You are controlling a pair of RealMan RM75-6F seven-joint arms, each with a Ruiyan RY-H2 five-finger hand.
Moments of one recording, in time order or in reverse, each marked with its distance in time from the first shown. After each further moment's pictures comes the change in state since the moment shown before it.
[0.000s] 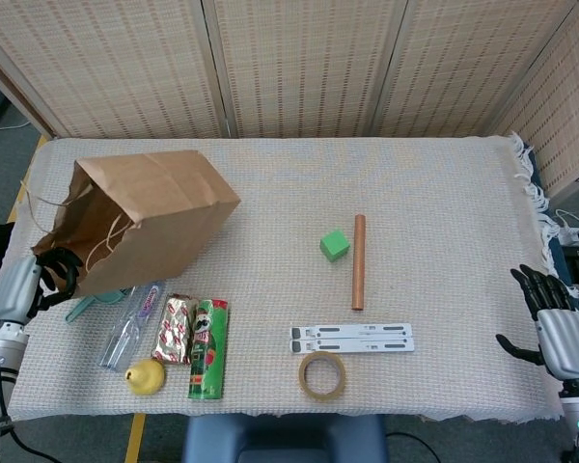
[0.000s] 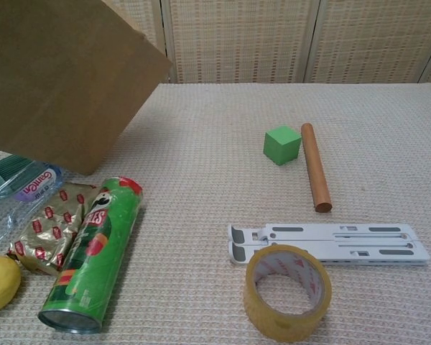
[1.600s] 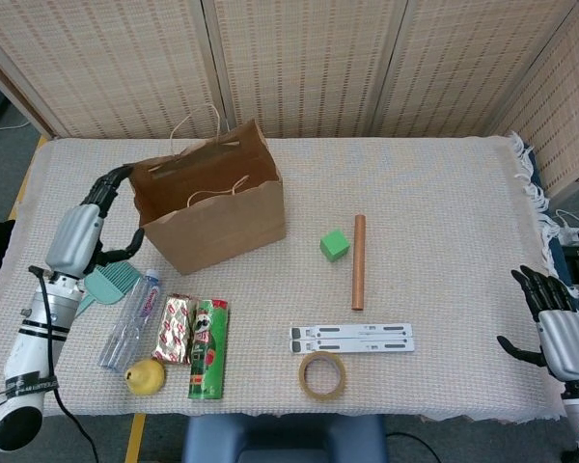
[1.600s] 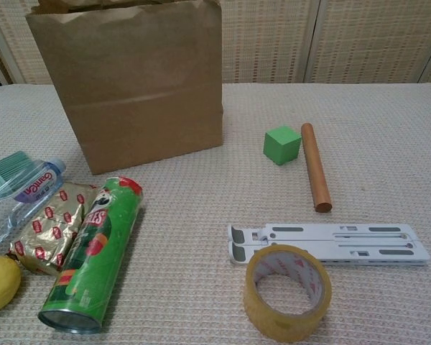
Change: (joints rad) left arm -0.190 -0.034 -0.174 -0.073 -0.022 -0.025 0.137; right arm -0.002 0.017 -0.008 -0.004 -0.008 -0.003 0.018
